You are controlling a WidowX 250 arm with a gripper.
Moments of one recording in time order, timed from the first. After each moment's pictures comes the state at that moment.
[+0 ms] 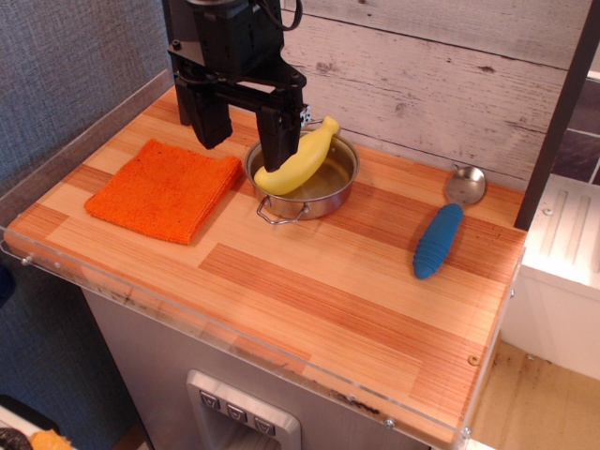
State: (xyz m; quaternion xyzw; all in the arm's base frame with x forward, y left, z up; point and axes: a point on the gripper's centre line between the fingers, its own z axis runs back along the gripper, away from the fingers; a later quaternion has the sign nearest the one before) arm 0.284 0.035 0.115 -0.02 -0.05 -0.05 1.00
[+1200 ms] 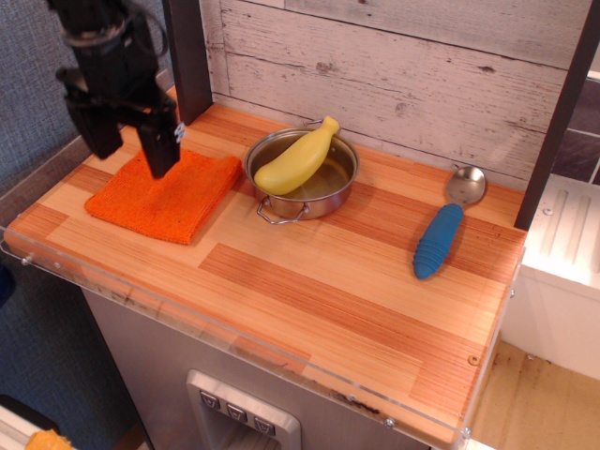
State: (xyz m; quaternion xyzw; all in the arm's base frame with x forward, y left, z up) arm 0.274 0.142 0.074 0.02 -0.07 0.01 1.00
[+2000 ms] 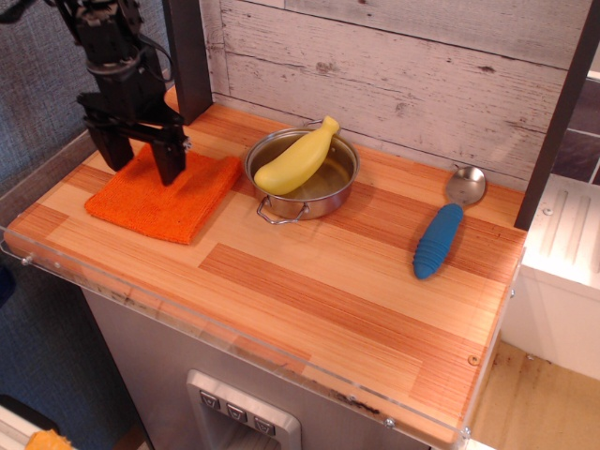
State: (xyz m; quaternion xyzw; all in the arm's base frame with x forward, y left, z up) arm 0.309 0.169 0.030 0.01 -0.06 0.03 1.00
